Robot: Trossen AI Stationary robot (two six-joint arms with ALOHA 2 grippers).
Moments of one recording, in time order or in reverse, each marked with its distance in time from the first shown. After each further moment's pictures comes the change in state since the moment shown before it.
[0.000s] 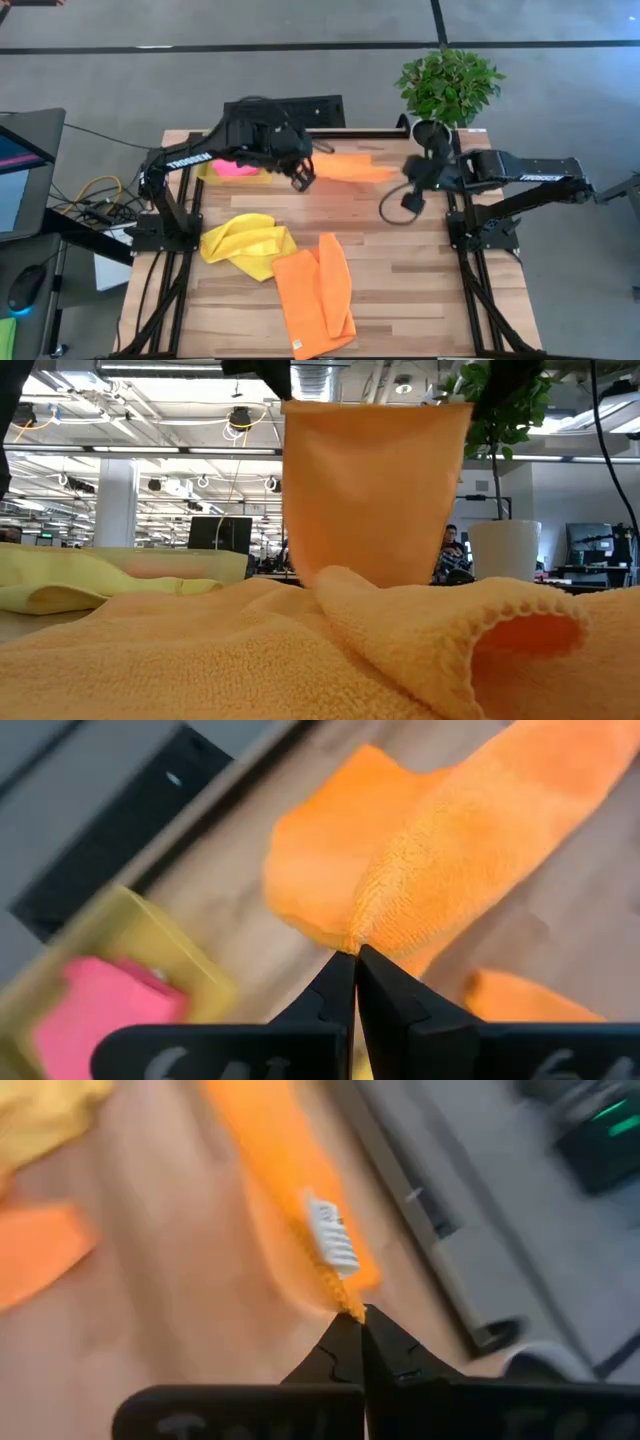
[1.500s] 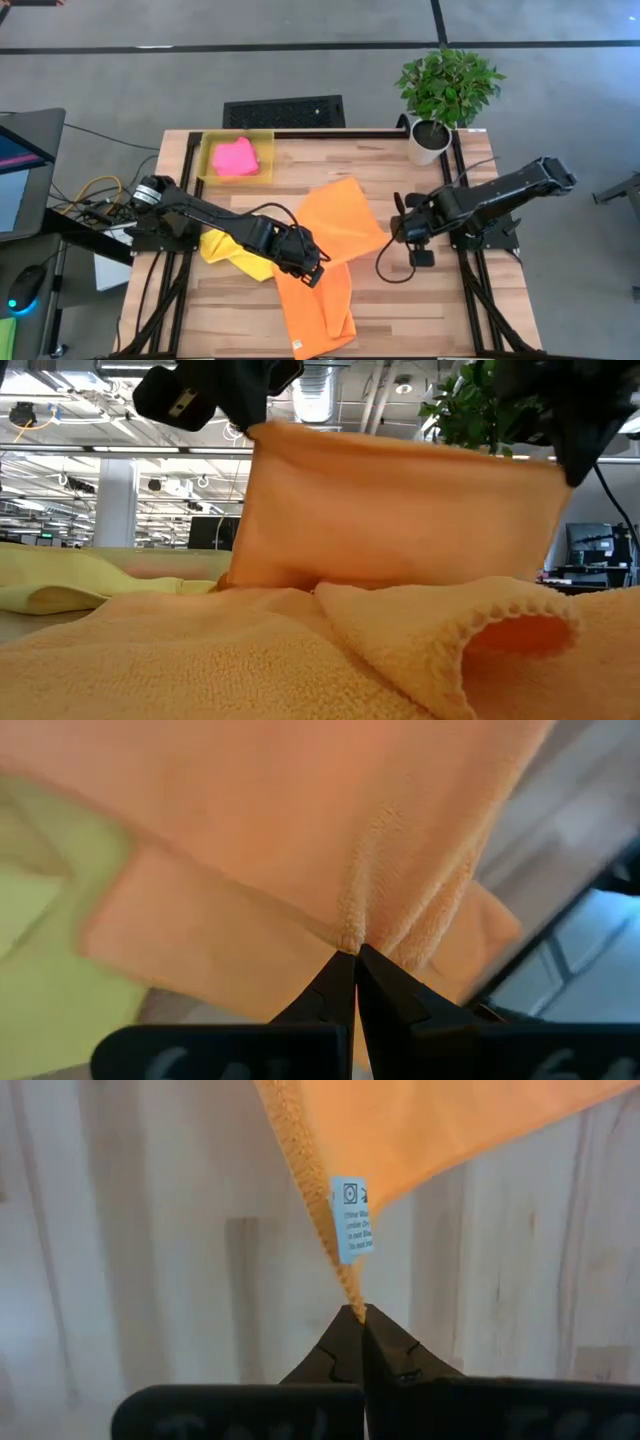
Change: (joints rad) left arm -0.438 0.000 -0.605 0.556 0.355 -0.738; right arm 0.233 0.215 -0.179 -0.048 -0.475 0.101
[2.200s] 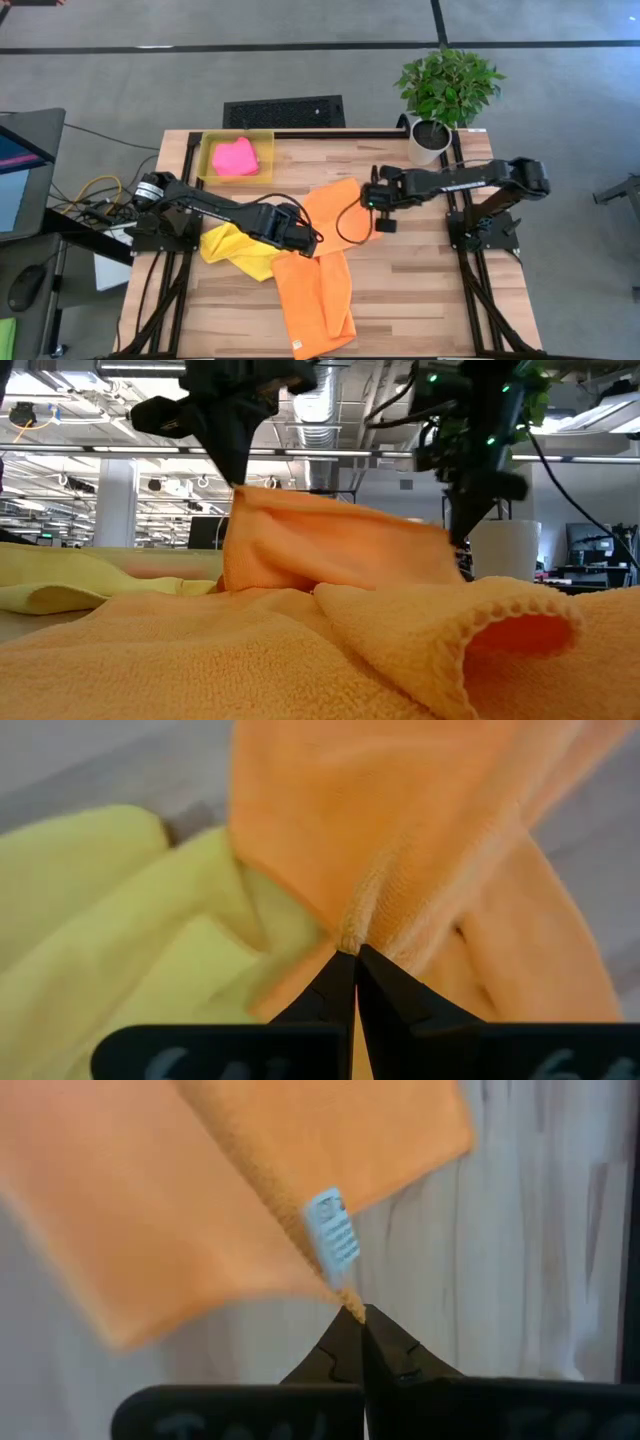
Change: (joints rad) left arm 0.095 0.000 -0.015 -0.229 -0.228 -0.110; right arm -0.353 0.238 -0.044 0.358 0.254 -0.327
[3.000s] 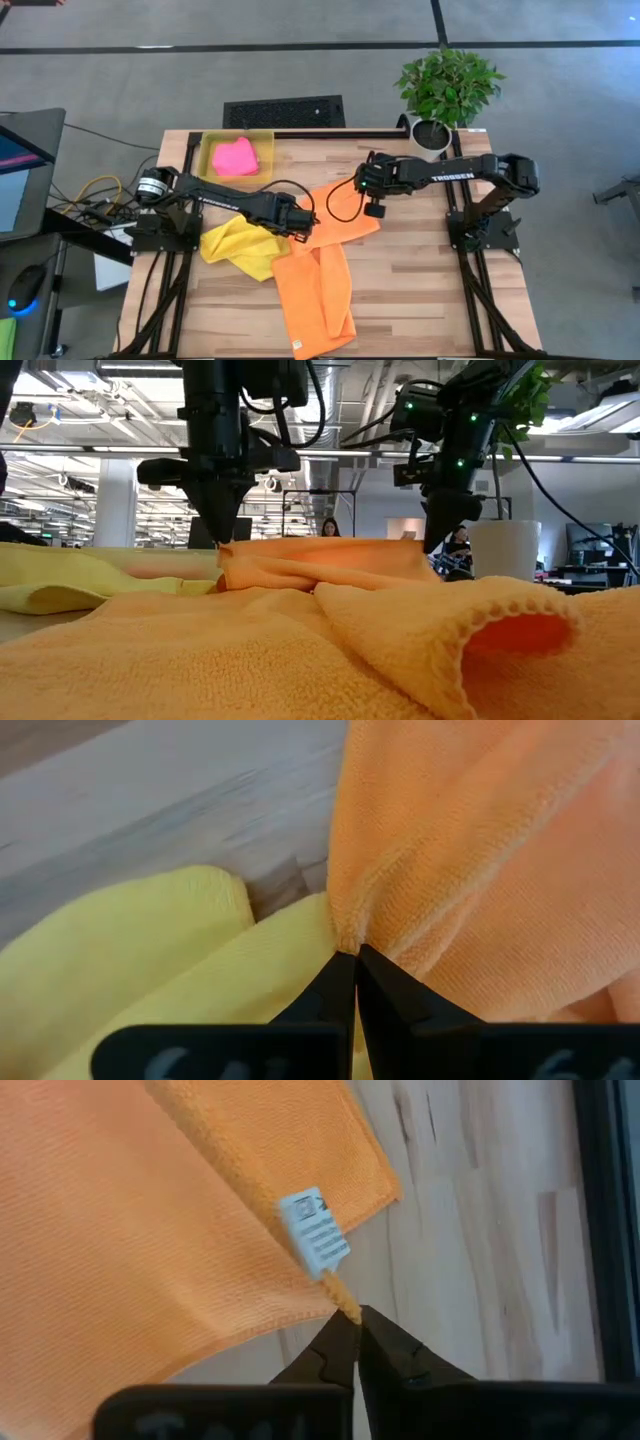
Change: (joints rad) left arm 0.145 -0.001 -0.199 0.121 0.004 0.128; right arm -0.151 0.056 0.000 0.171 -0.009 -0.082
